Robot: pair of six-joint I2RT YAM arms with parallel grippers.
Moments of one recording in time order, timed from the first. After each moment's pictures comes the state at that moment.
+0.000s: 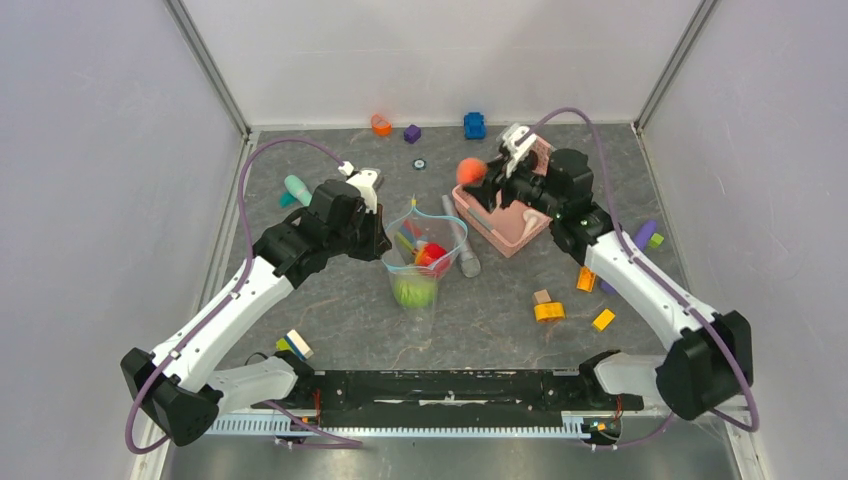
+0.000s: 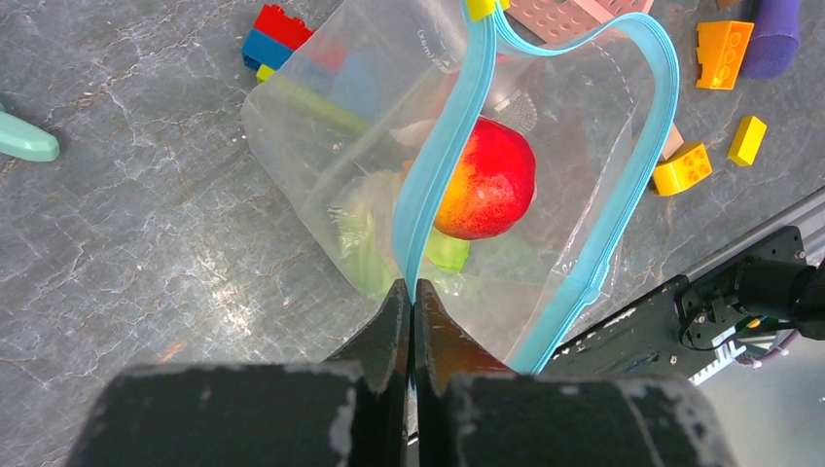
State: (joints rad) left arm -0.62 1.10 1.12 -0.72 0.04 -0.38; right arm 0.40 1.31 1.03 0.12 -0.37 -0.13
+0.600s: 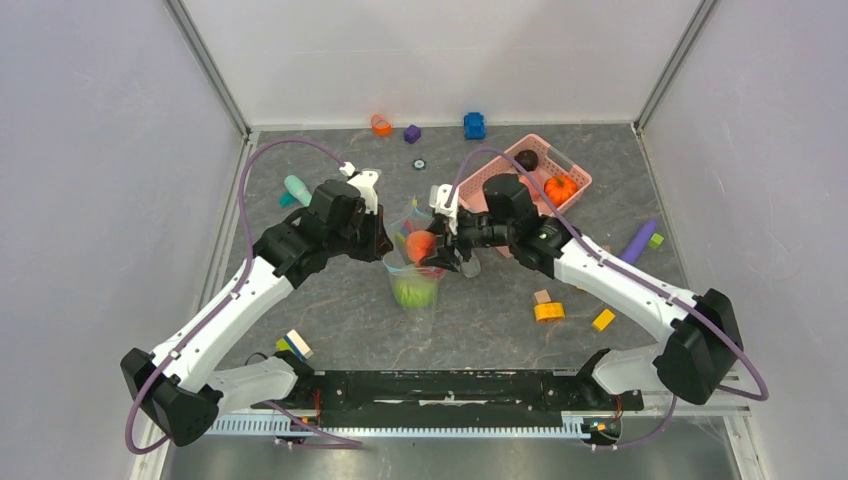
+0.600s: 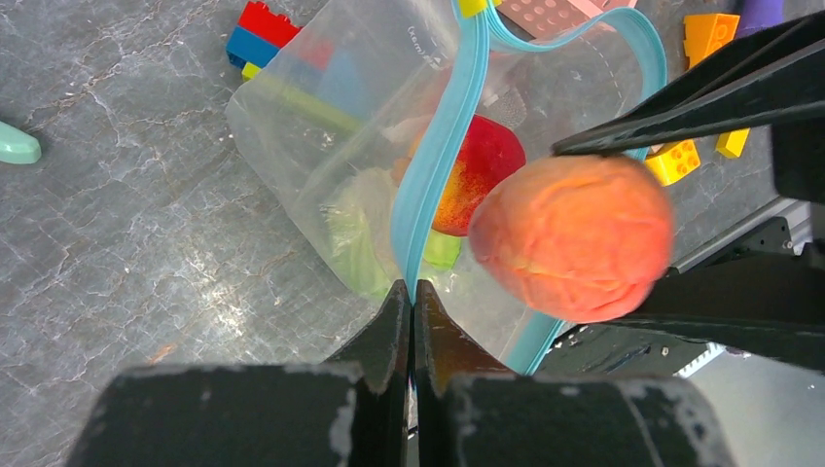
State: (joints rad) left arm -0.62 1.10 1.12 -0.72 0.06 -0.38; right arm 0.73 1.33 1.06 -0.12 -0.65 -0.32
